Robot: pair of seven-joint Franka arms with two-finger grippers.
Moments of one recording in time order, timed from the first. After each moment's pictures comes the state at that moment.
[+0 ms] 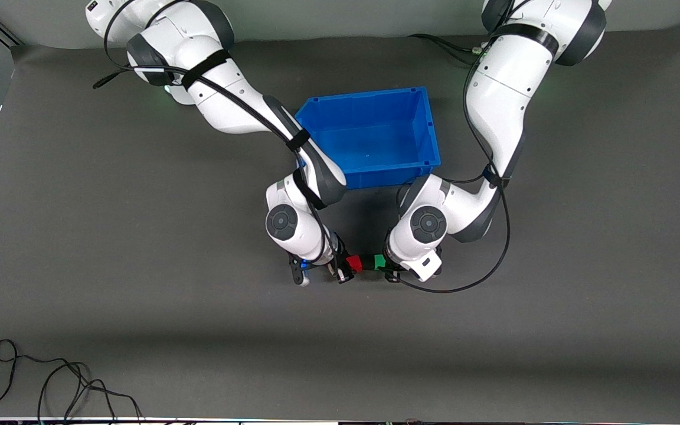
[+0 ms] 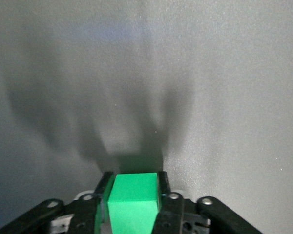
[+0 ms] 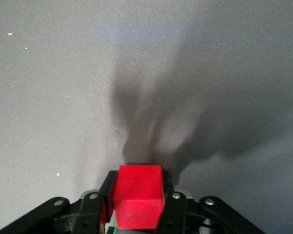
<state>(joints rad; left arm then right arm) -0.48 0.85 -0.10 -1.45 -0.11 2.39 -2.02 0.71 1.02 -0.10 -1.22 0.50 2.43 1.62</state>
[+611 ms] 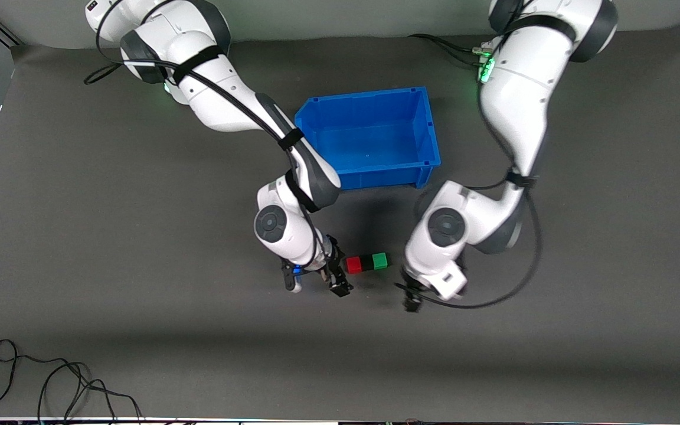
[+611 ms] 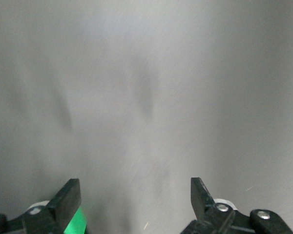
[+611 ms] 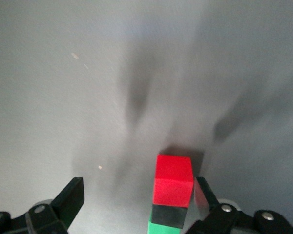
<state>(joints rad) -0.40 0.80 -0.06 -1.36 0.07 2.33 -1.92 0.68 0.97 -0.14 -1.19 0.49 2.37 1.61</state>
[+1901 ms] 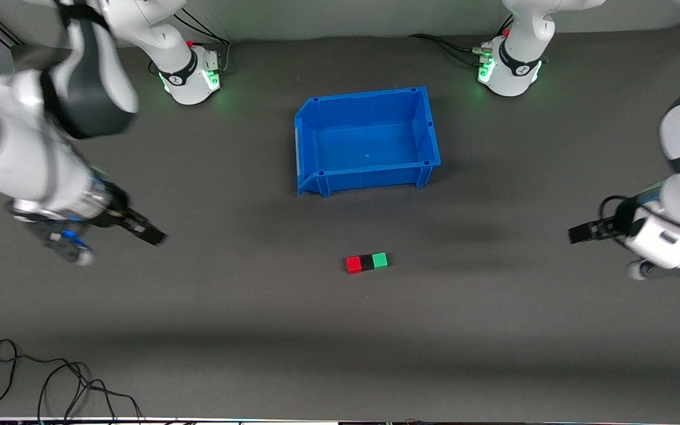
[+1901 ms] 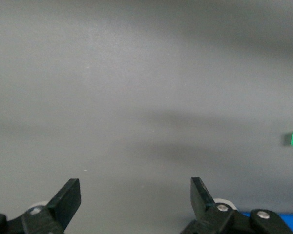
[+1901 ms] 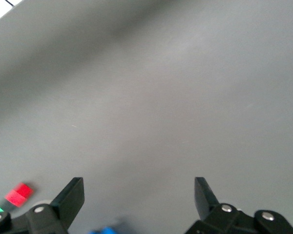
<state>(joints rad) 0.01 0.27 -0.05 -1.51 -0.01 1.72 -0.16 0.42 0.17 -0.30 -1.63 0.07 1.77 0.65</state>
